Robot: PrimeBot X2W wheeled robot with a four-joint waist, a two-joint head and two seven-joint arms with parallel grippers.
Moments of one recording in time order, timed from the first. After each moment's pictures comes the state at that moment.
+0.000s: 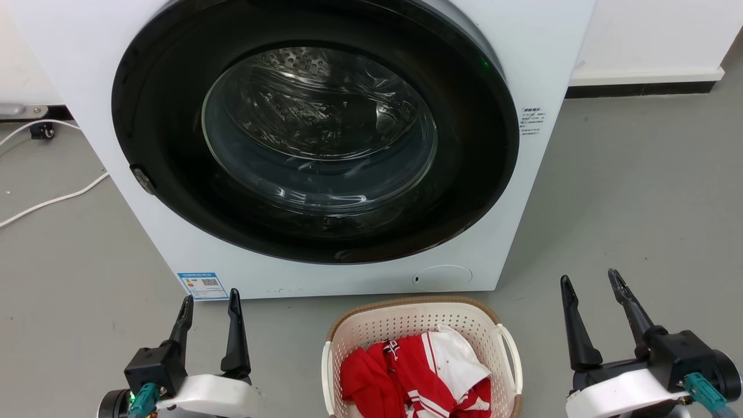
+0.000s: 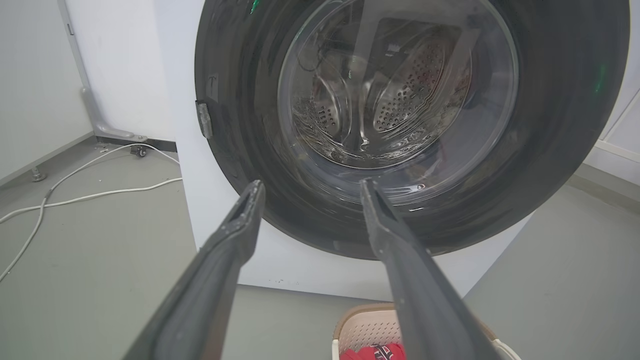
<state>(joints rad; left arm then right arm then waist) 0.01 0.05 -0.01 0.13 -0.21 0.01 -0.23 0.04 -0.05 0.02 0.04 0.05 0.13 -0.23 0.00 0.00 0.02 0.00</state>
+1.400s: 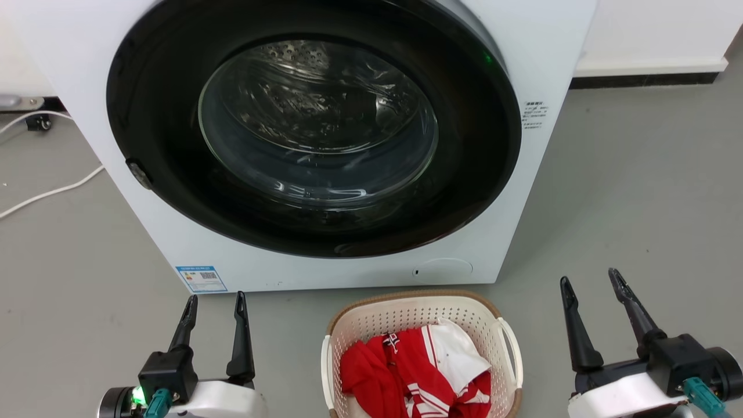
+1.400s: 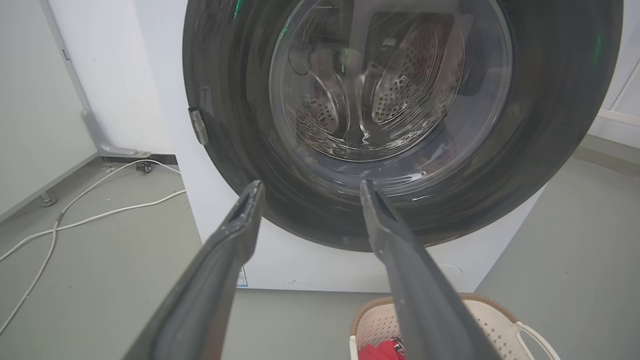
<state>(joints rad) 0.03 0.05 -0.02 0.13 -0.11 0.01 -0.26 0.04 -0.05 0.01 0.05 -0.01 0.13 -0.26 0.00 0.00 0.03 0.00</state>
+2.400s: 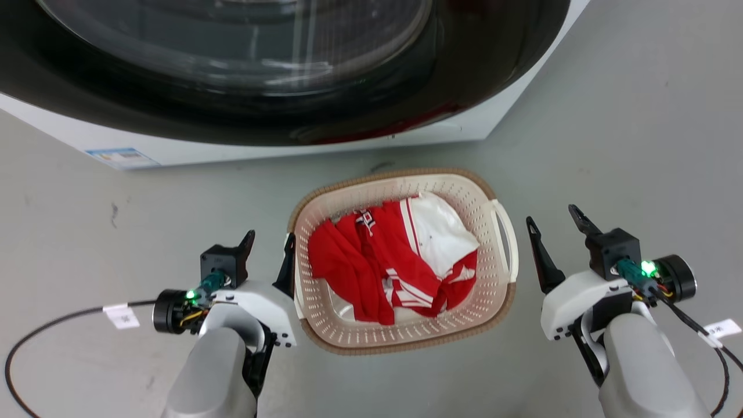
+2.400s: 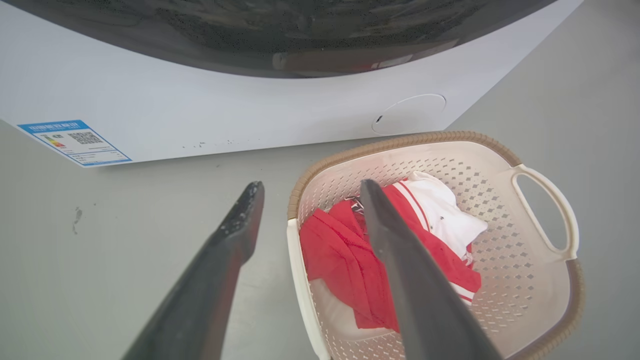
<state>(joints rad) -0.45 0.05 -0.09 0.75 -0.12 -0.10 -0.26 -0.40 -0.05 0.02 0.60 -0.13 0.13 -0.26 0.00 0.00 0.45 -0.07</state>
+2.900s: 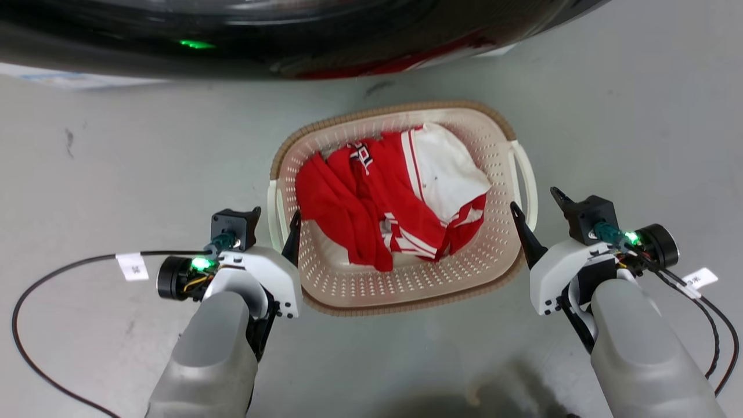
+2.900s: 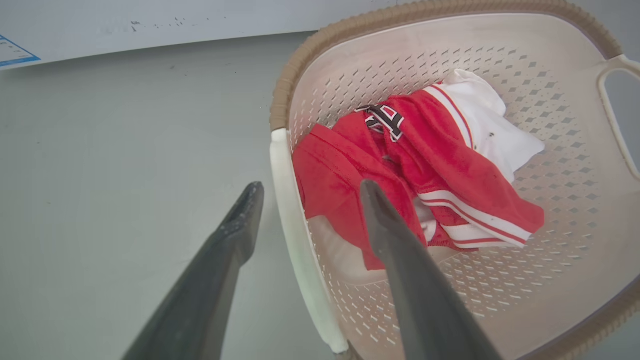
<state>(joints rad) -0.65 0.05 -0.12 1.00 -0.11 -0.12 -0.26 -0.60 -0.07 0.10 0.88 -0.11 0.13 -0.26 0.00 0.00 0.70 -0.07</state>
